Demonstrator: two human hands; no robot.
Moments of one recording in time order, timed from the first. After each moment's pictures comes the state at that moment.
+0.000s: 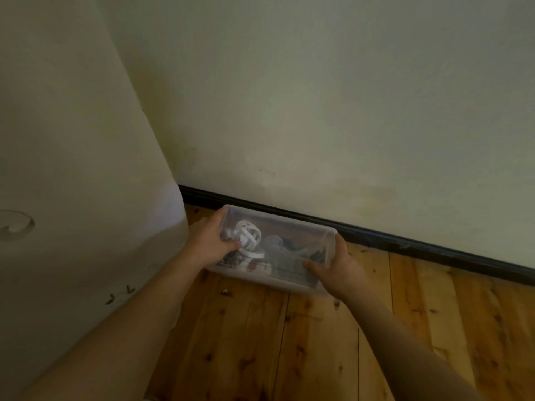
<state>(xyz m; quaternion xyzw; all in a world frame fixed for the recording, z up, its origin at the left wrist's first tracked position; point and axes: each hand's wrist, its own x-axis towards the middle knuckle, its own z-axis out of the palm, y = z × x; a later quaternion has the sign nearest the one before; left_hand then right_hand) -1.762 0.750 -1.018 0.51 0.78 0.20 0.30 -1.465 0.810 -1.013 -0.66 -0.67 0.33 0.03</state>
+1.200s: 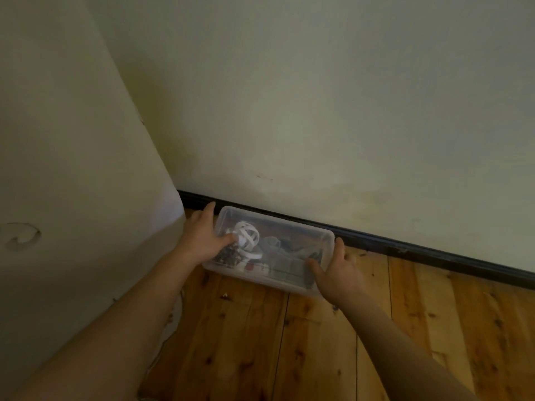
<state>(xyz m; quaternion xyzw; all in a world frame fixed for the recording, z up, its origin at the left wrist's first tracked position) -1.770 0.759 -1.004 0.45 0.83 0.18 0.27 -1.469 0.806 -0.996 -0.67 -0.68 0.28 -0.01</state>
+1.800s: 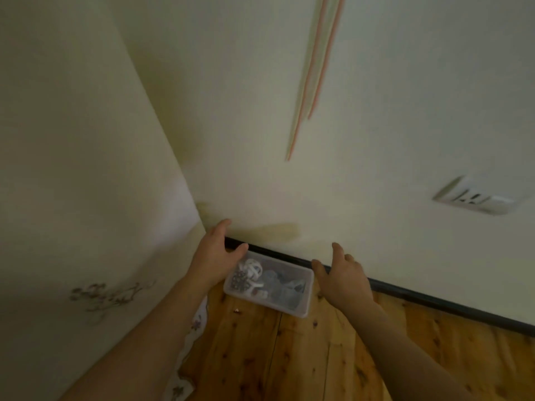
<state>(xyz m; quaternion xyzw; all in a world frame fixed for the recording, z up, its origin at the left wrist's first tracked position) -1.737 0.721 -0.741 0.42 0.81 0.30 0.28 -1.468 0.806 -0.721 -0.62 -0.75 0.23 -0.01</state>
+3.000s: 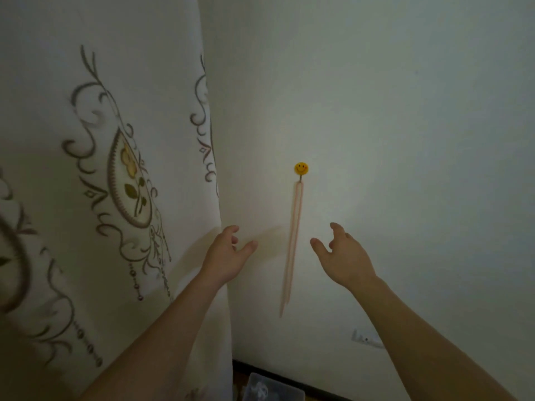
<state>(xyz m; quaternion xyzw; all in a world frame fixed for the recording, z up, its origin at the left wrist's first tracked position) -1.715 0.660 -0.088 0.43 0.75 0.46 0.18 -1.477 0.758 -0.063 -0.53 -0.80 0.17 0.22</state>
